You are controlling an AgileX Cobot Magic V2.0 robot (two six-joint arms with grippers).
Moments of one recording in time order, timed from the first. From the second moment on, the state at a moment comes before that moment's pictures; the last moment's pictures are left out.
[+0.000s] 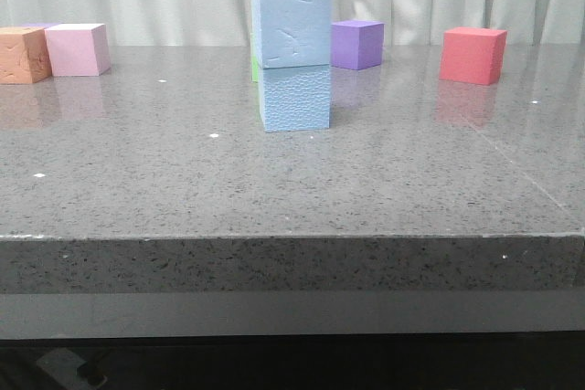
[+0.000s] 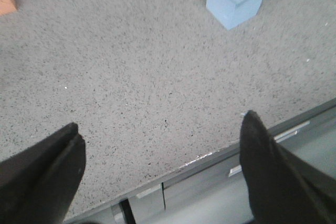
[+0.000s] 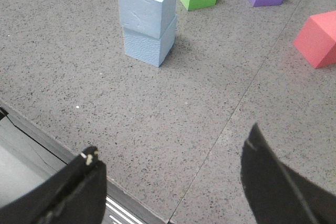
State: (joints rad) left arm -0.47 0.70 -1.03 0.04 1.06 -0.04; right arm 0.48 0.71 -0.83 0.04 0.69 -0.09
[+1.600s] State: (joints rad) left arm -0.47 0.43 -0.81 0.04 0.90 -0.05; right arm 0.48 0.71 -0.83 0.07 0.67 -0.09
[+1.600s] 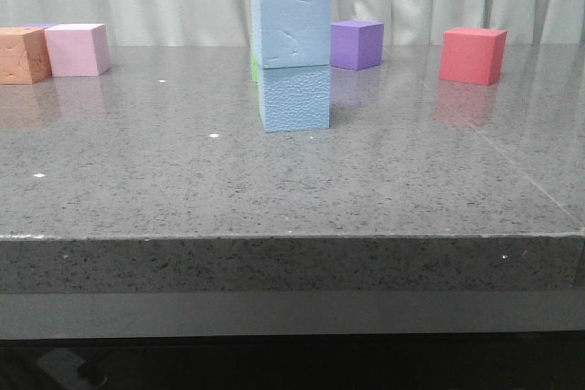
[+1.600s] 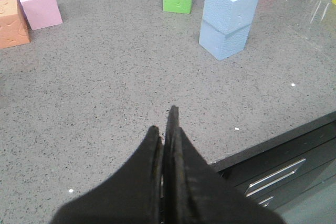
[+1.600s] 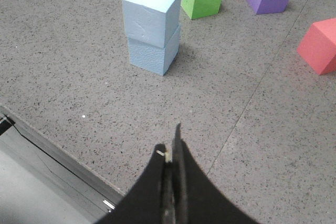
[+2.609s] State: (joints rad) left arm -0.04 0.00 0.00 -0.02 0.17 -0.05; right arm 0.48 0.71 -0.83 0.07 0.67 -0.09
